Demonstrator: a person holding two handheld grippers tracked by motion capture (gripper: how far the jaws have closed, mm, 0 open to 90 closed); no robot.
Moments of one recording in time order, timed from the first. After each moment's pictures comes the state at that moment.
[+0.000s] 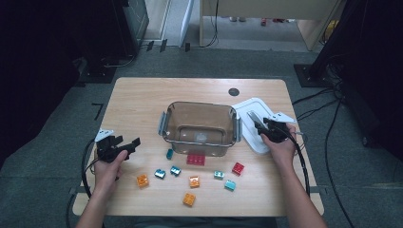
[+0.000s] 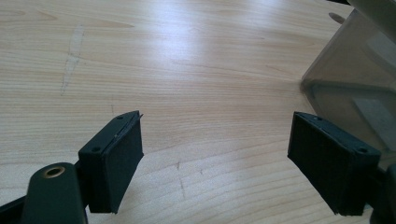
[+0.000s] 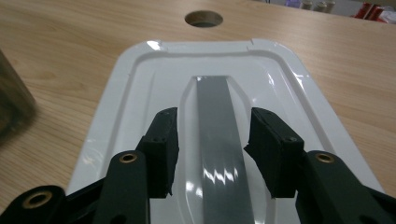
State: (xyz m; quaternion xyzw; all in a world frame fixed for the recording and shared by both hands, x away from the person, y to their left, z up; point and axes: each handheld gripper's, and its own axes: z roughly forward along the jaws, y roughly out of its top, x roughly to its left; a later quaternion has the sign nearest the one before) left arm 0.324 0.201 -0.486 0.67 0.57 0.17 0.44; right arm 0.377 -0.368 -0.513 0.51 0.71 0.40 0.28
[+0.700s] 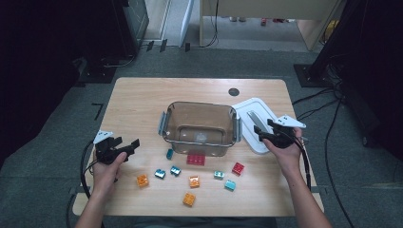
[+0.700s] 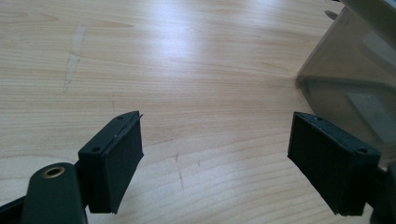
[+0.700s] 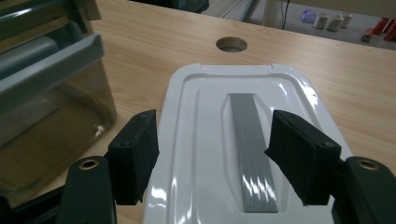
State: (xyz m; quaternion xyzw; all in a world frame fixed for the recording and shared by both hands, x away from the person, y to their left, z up) left arm 0.315 0.202 -0.483 0.67 0.57 0.18 0.44; right arm 0.334 -0.362 -0.471 0.49 0.71 0.43 0.26
